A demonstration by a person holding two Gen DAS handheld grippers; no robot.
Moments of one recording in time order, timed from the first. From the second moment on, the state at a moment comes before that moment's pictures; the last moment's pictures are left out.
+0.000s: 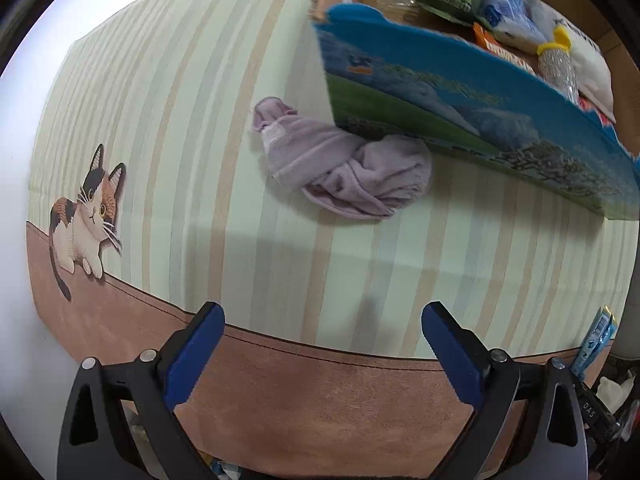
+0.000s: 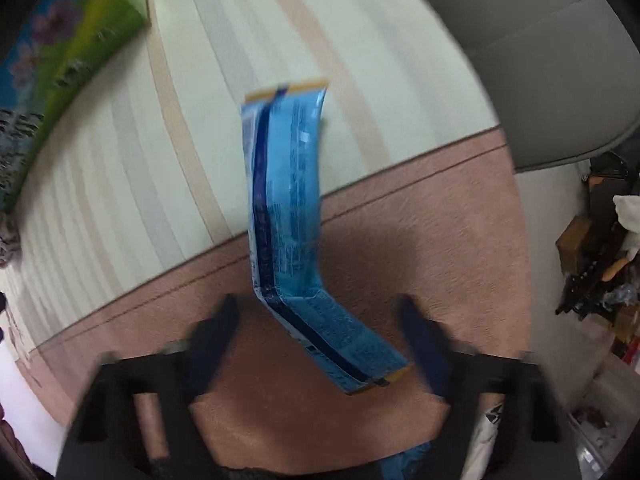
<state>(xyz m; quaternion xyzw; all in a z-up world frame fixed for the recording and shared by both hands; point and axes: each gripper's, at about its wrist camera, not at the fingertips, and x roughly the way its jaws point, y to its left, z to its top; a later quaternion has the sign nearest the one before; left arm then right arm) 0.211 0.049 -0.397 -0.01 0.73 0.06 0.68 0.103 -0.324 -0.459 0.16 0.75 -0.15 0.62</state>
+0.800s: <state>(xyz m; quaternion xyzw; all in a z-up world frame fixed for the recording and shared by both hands) 0.250 -0.005 -0.429 0.24 0.66 -0.10 0.71 0.214 -0.199 -0.452 0.08 0.74 -0.02 0.67</state>
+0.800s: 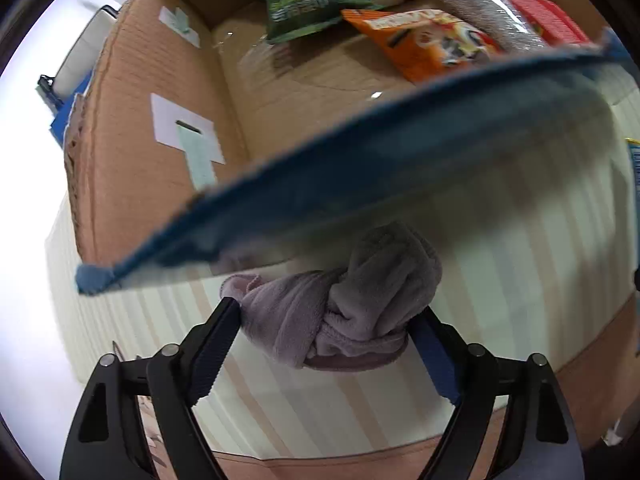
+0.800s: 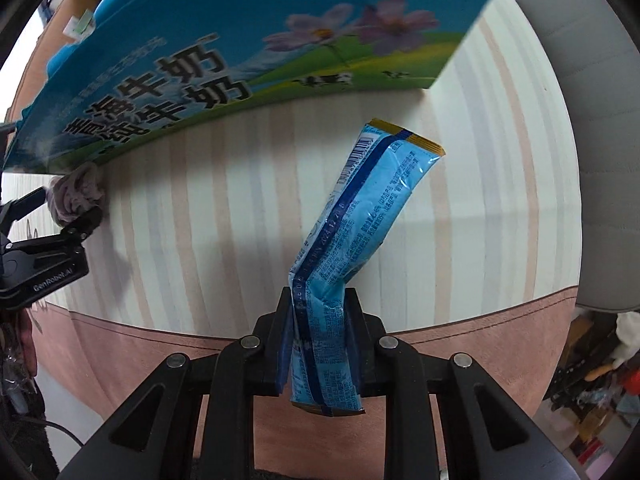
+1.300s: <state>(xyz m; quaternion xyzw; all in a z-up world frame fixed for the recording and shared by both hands) 0.229 0.078 -0.417 0.00 0.72 -0.07 0.69 0.167 -0.196 -0.451 0.11 0.74 0.00 0.66</state>
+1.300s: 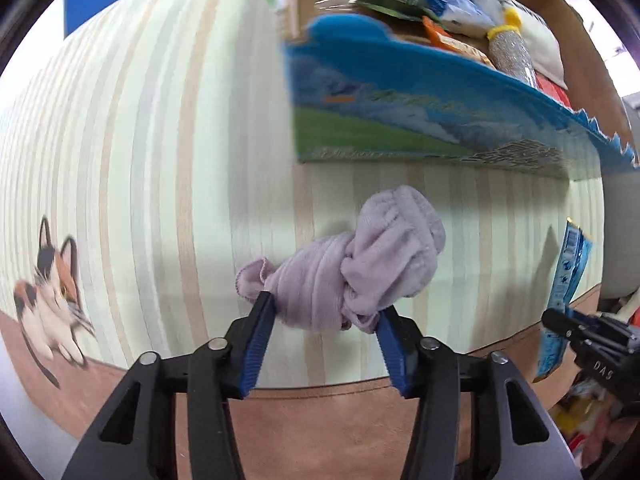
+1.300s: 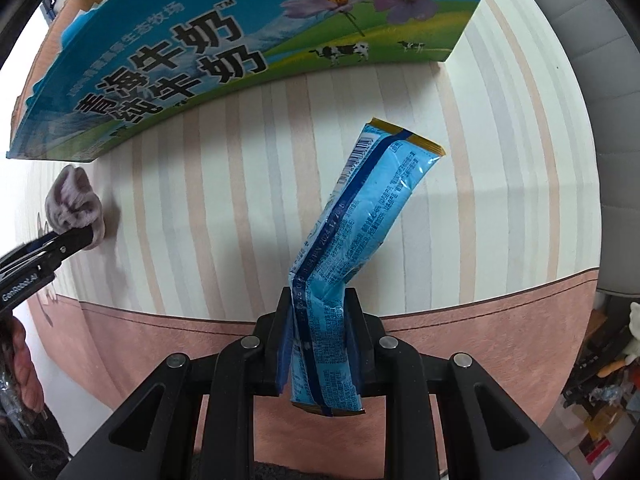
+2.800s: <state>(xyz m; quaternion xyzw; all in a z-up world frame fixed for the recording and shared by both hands) 0.382 0.002 -0.258 -0.03 0.65 -0.06 0.75 0.339 -0.221 -0.261 0.02 0.64 0.05 0.76</state>
